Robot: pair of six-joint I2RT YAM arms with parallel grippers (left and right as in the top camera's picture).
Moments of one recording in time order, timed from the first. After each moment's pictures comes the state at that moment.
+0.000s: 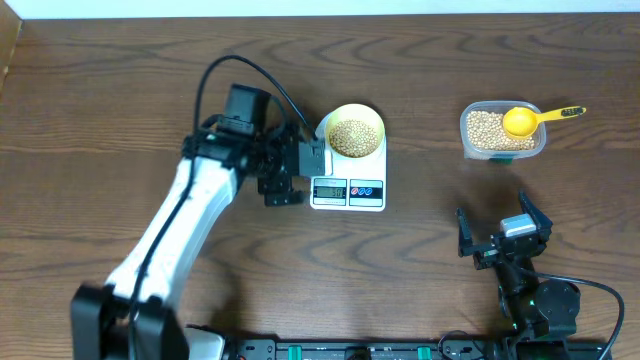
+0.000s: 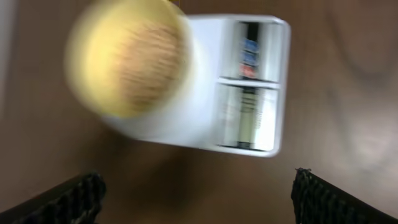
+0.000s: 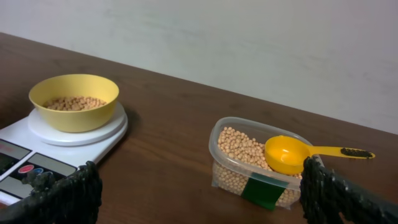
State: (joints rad) left arm -0.25 1.51 1.17 -0.75 0.46 1.25; right arm 0.04 0.01 0.01 -0.06 -0.17 -0.16
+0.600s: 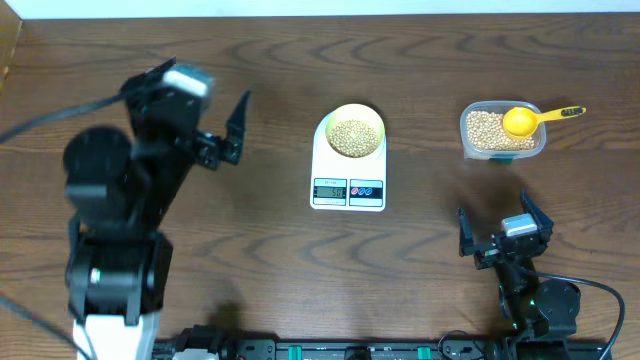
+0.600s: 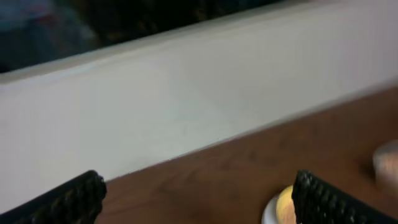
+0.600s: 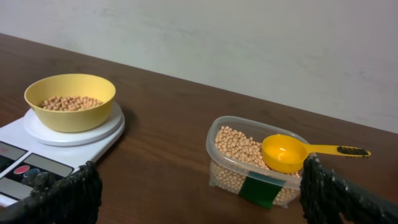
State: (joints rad) left arm -0.05 0.92 1.14 -0.35 0.26 0.19; right arm 0.04 0.01 0.01 -0.06 -0.16 -0.16
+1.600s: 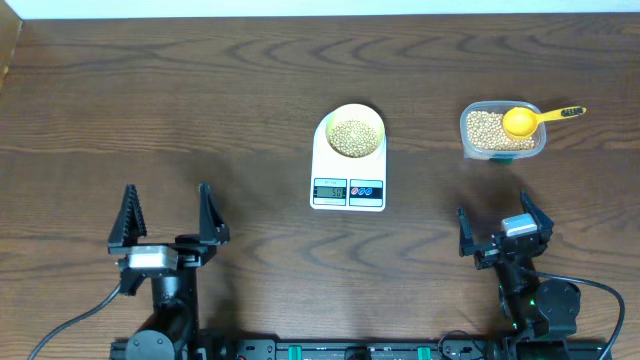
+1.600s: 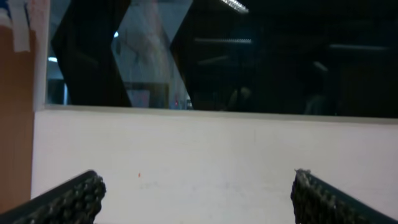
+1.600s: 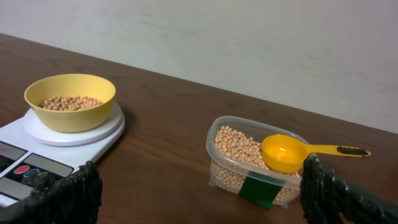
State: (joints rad) left arm 0.05 0.04 0.13 0.39 0.03 -0.07; right arm 0.04 0.01 0.01 -0.06 -0.16 -0.16
